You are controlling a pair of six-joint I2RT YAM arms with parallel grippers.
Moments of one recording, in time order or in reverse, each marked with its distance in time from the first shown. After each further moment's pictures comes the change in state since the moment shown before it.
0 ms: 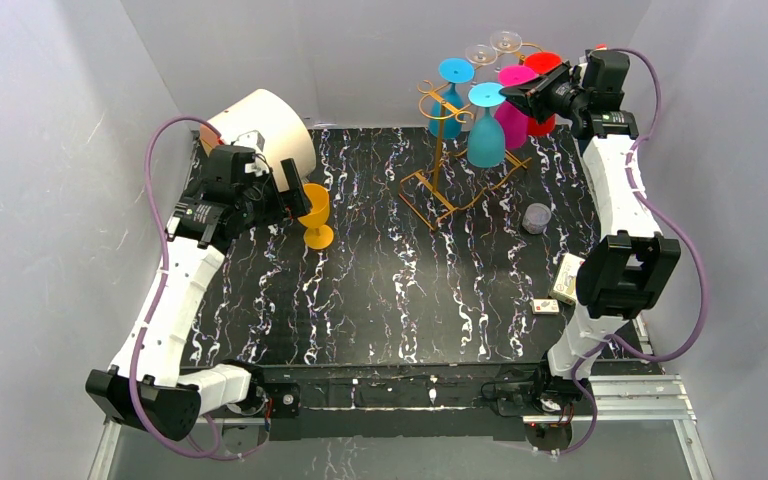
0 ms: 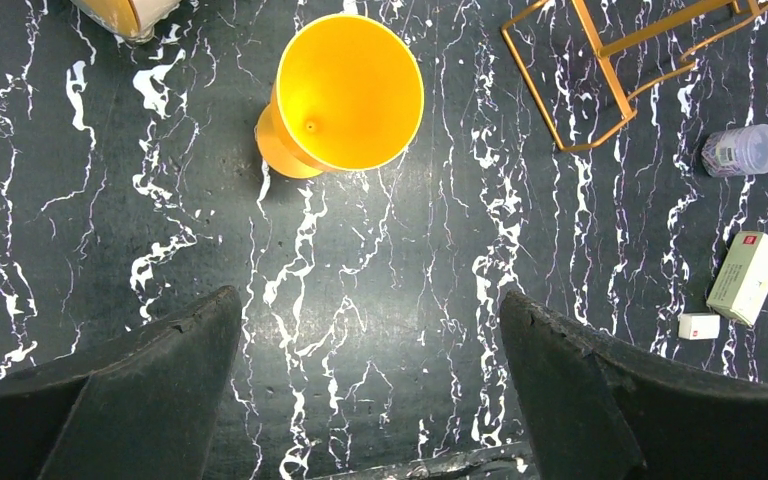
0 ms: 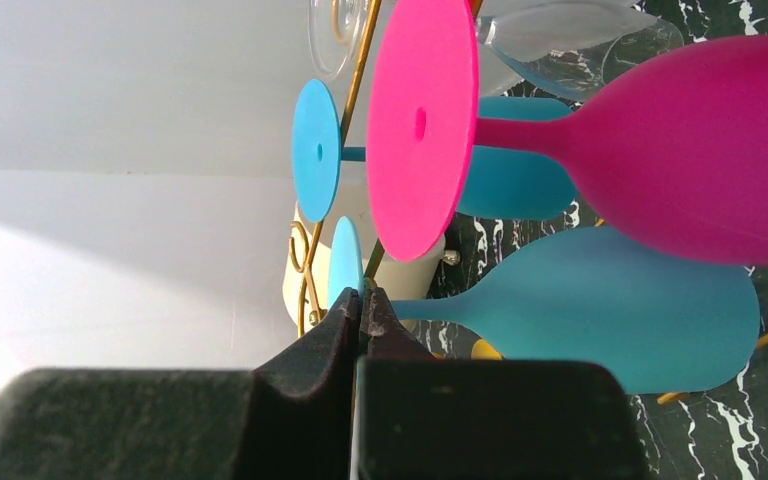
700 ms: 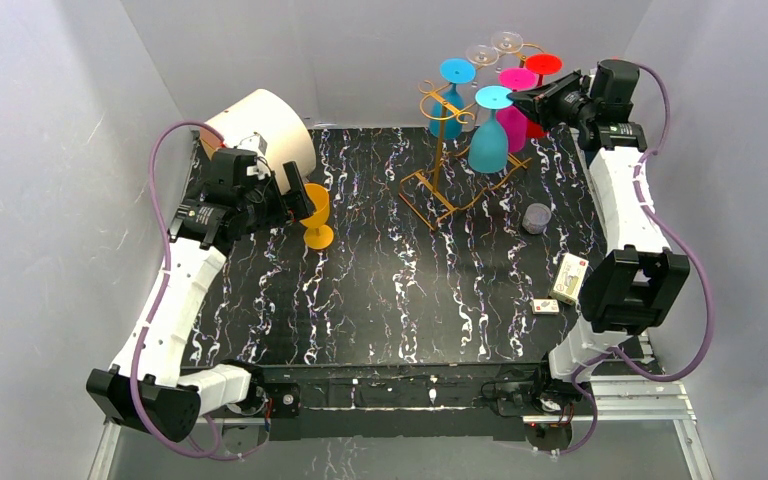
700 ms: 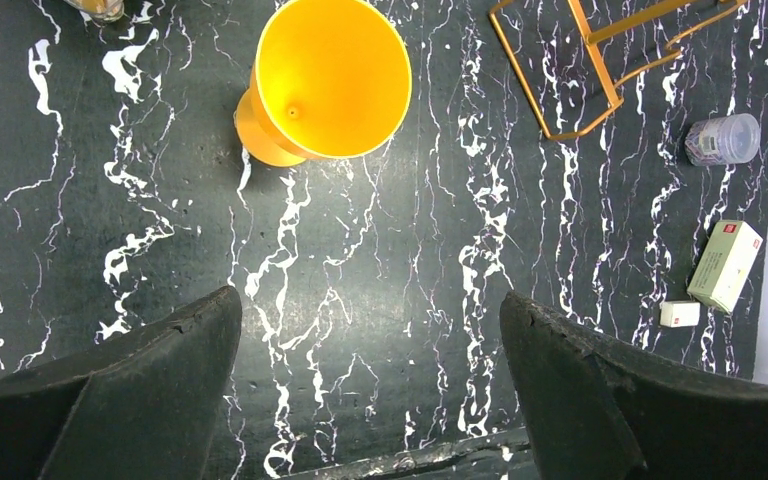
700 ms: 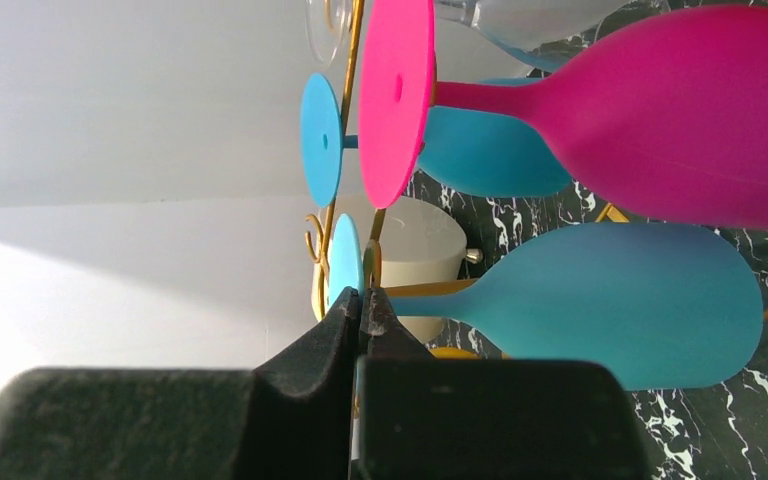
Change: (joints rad) left arm 0.000 -0.002 -0.030 0.015 0.046 -0.024; right arm -0.015 -0.106 -0.124 0.029 0.027 0.104
